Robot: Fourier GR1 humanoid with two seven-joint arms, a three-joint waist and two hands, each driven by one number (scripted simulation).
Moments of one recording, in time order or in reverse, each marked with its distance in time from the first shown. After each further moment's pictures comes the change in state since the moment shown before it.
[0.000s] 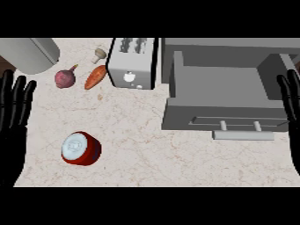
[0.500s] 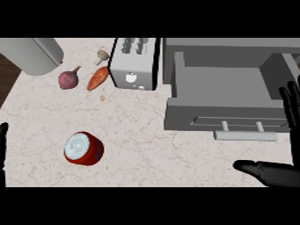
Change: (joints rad) left arm 0.319 -0.051 -0.034 -0.143 -0.078 0.229 0.131; right arm 0.076 0.025 -0.051 0.036 -0.016 -0.048 0.099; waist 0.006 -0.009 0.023
